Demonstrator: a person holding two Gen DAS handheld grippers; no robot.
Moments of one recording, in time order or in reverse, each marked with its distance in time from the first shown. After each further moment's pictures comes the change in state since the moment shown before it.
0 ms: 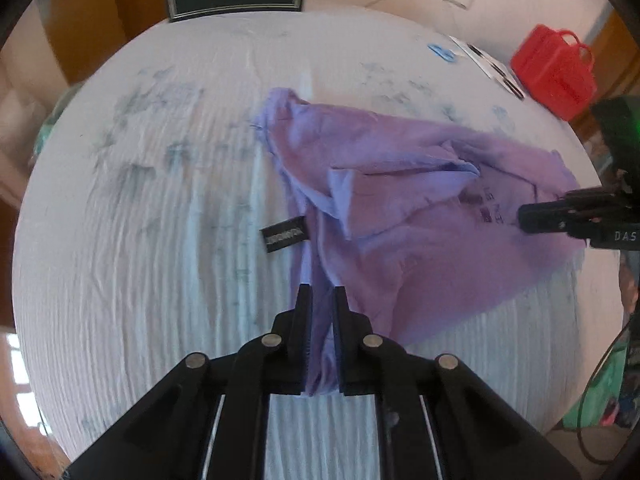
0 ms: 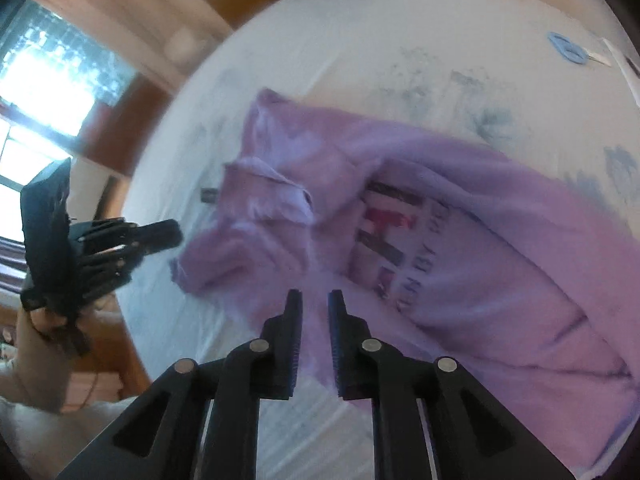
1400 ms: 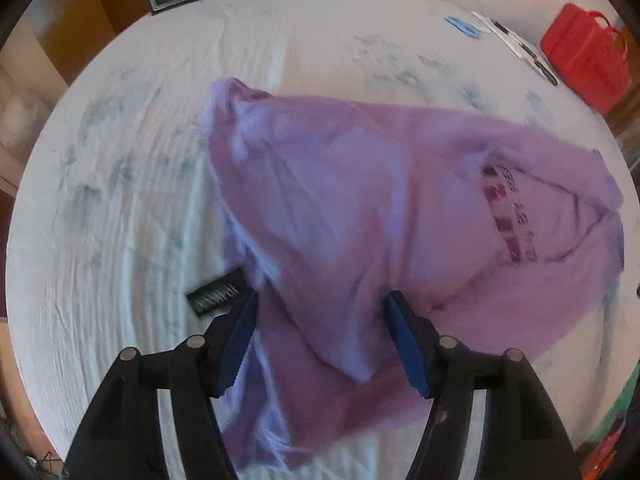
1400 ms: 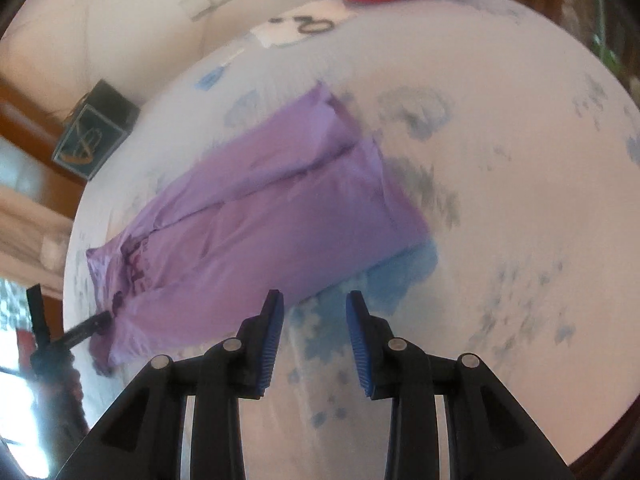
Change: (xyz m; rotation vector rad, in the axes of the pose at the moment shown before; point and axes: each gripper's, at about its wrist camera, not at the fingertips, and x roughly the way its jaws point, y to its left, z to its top) left arm 0.070 -0.064 0.016 0.002 0.102 0.096; right arm -0.143 -0.141 -0.199 0.661 -0.325 -0.313
